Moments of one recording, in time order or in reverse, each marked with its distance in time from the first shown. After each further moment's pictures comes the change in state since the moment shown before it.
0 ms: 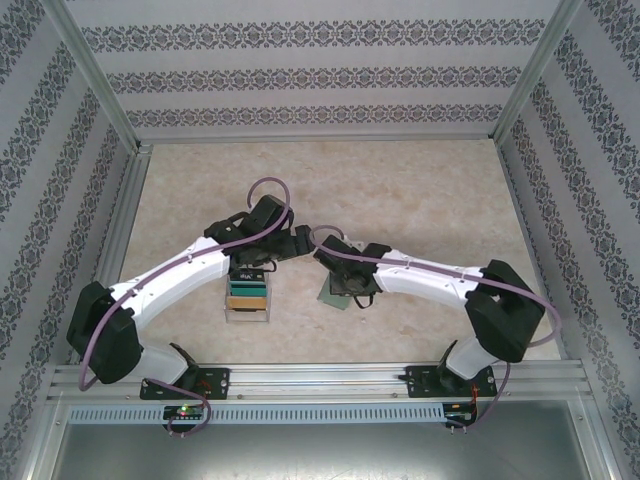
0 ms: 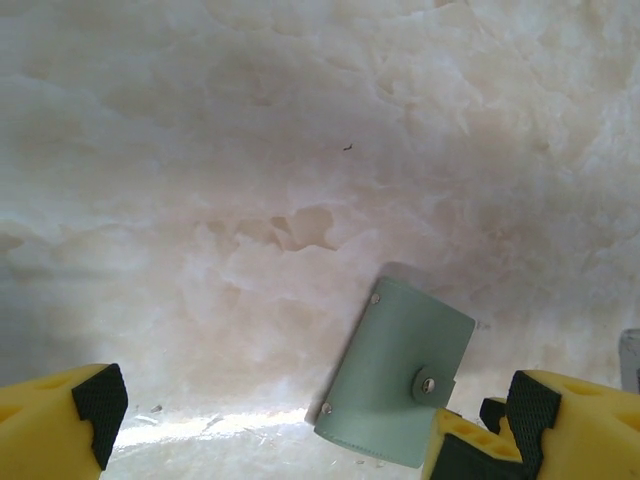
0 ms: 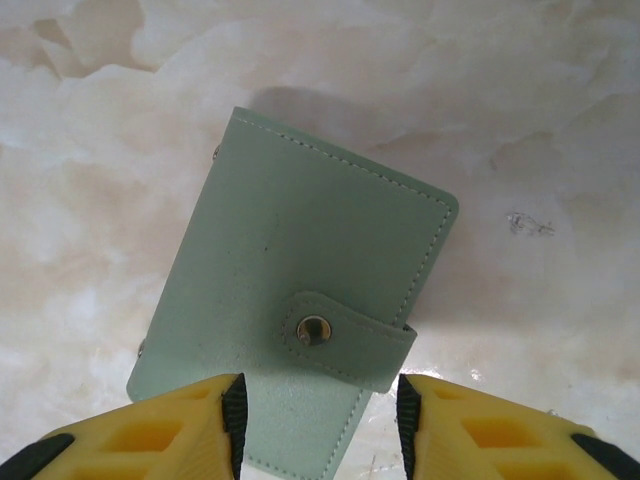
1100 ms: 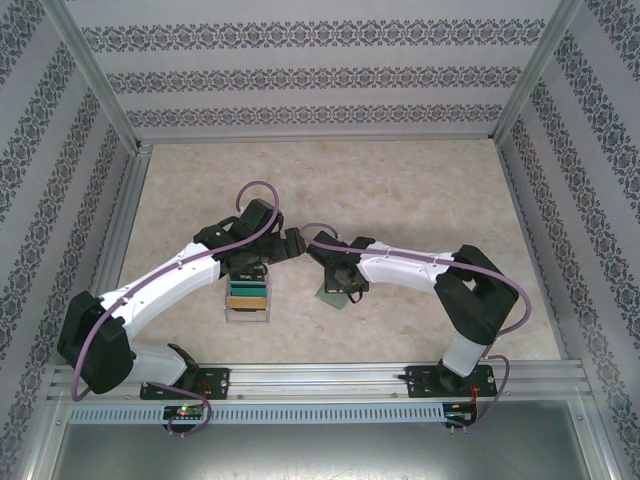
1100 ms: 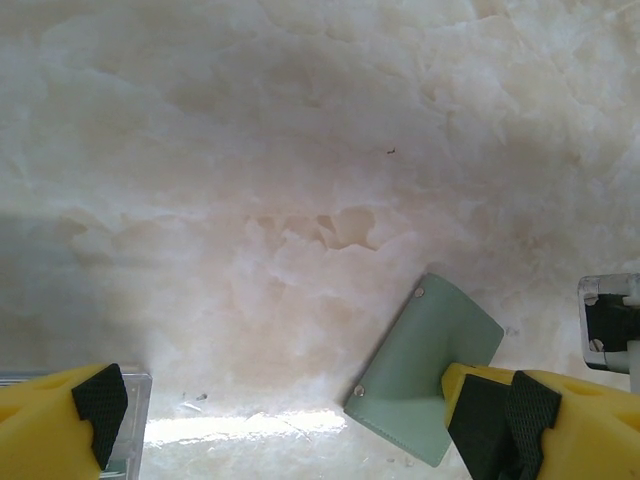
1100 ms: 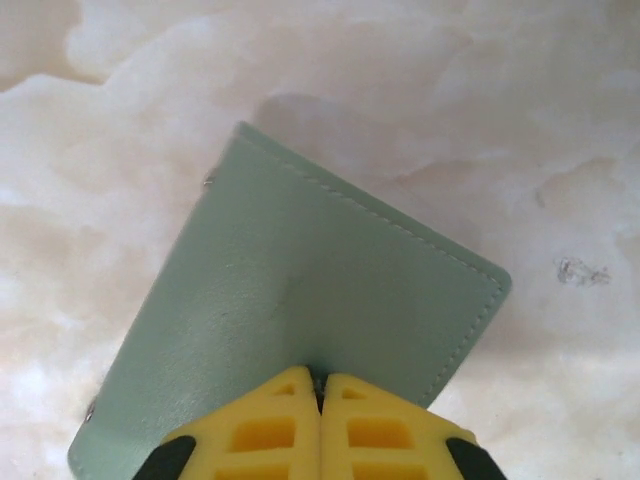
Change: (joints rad) left arm 0.032 -0.058 -0.060 -0.006 -0.003 -0.002; right arm -0.030 0.131 0.059 0.010 -0.018 -0.013
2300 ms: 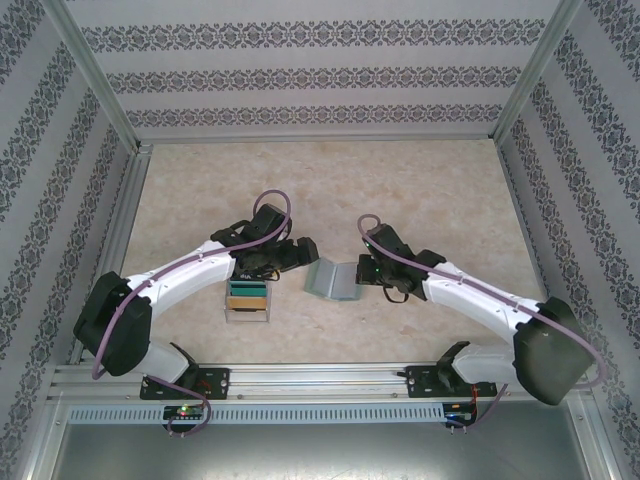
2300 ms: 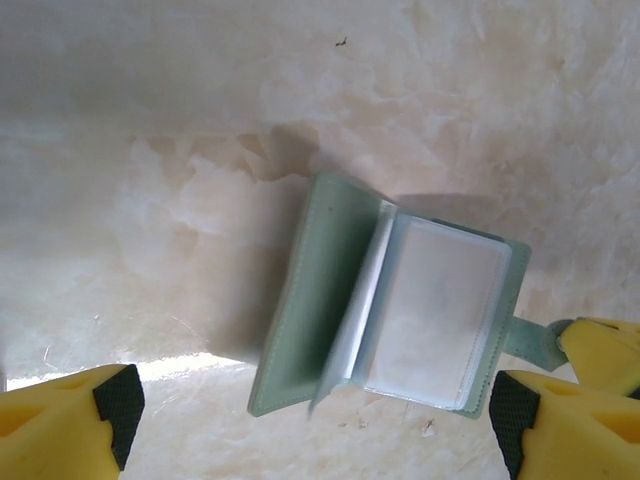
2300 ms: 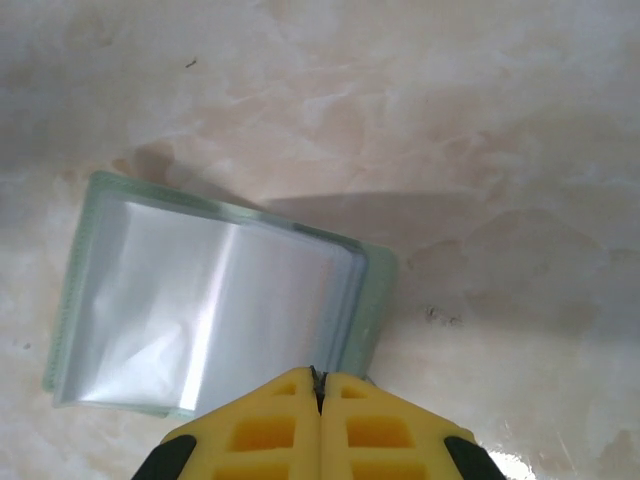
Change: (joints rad) left arm 0.003 0.117 -0.060 0.162 0.227 -0.029; right arm -0.204 -0.468 -0.320 0.247 -0.150 -0.183
